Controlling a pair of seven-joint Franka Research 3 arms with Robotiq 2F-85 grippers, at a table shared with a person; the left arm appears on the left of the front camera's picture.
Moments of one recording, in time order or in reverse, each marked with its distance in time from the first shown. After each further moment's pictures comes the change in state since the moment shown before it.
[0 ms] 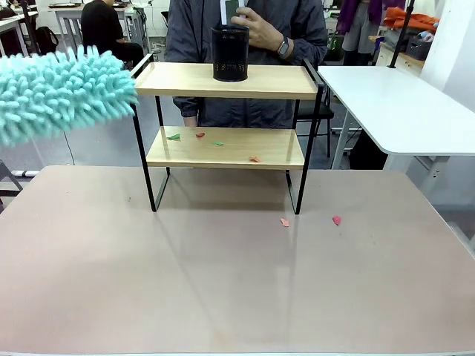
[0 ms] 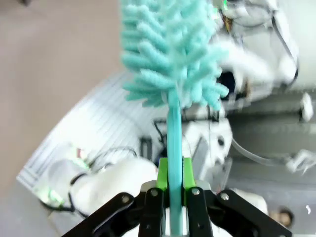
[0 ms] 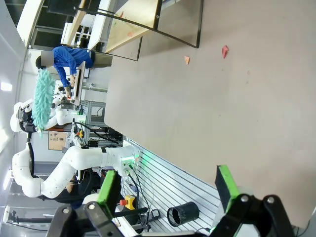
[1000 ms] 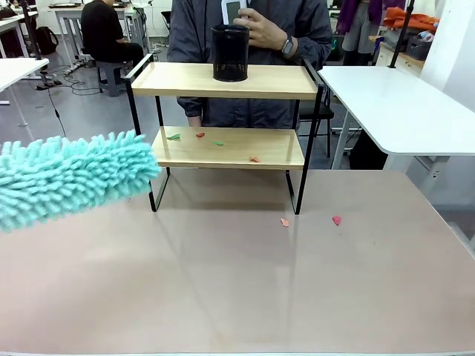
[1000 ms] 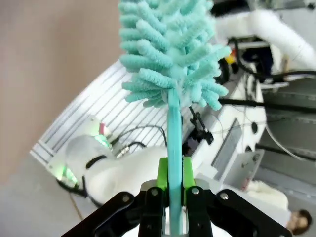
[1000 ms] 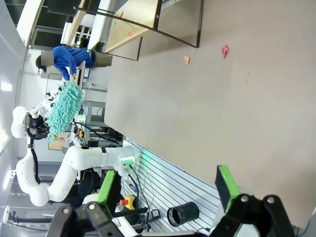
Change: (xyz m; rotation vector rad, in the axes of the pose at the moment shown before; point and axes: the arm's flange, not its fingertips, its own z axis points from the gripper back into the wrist) left arm -0.002 0.005 -0.071 0.230 0.090 0.054; right arm 0.000 0.000 0.000 0.000 0.000 0.000
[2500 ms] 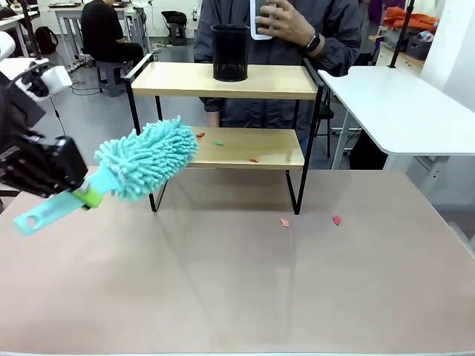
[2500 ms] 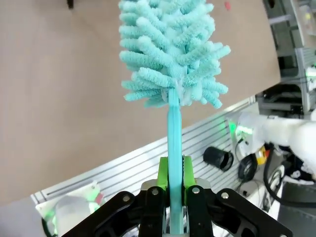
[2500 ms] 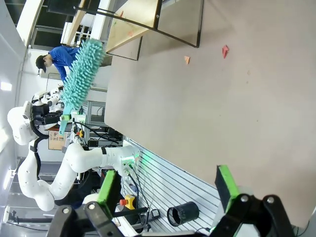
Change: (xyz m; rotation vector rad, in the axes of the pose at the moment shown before) left arm 0.130 -0.058 -0.119 0.281 -0.270 0.230; right arm 0.000 0.000 -0.001 0.000 0.002 0.000
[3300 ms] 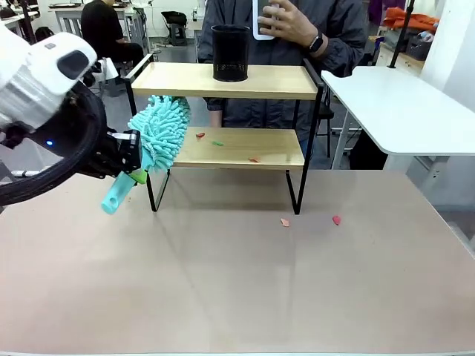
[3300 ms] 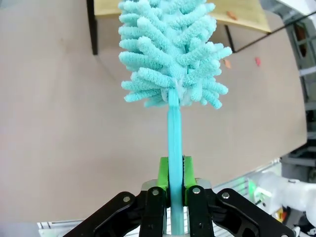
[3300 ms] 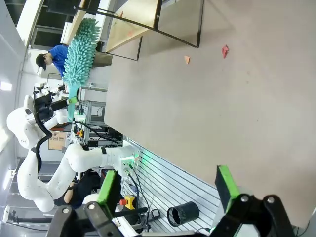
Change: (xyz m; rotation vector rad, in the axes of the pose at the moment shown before) left arm 0.037 -0.030 -0.056 0.196 -0.220 0.055; right arm 0.000 0.000 0.000 0.000 0.000 0.000
